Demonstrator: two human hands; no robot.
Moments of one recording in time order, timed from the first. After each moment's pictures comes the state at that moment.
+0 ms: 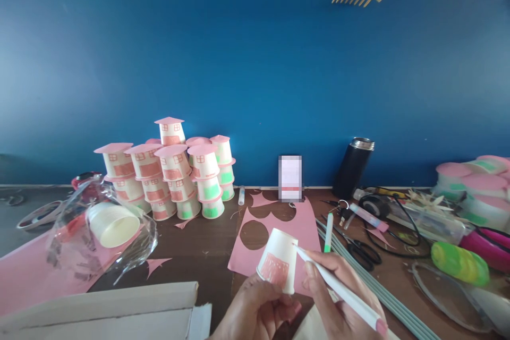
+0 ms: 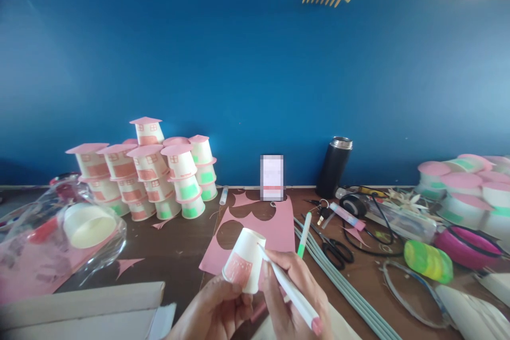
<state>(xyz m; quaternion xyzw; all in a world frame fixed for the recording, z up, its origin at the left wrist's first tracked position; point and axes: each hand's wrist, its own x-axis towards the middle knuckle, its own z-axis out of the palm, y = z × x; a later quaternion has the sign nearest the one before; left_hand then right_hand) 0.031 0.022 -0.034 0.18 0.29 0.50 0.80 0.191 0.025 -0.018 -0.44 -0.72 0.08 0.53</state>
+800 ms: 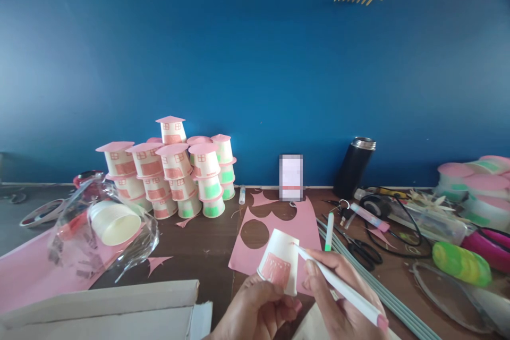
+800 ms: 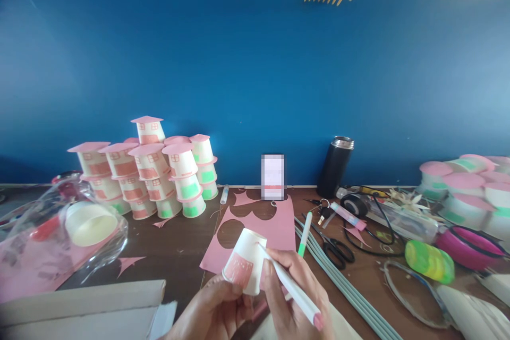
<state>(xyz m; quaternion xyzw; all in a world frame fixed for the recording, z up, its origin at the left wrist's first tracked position) 0.030 0.021 -0.035 0.19 0.27 0.50 0.80 0.189 0.024 -0.020 -0.47 -0.69 0.11 0.54</state>
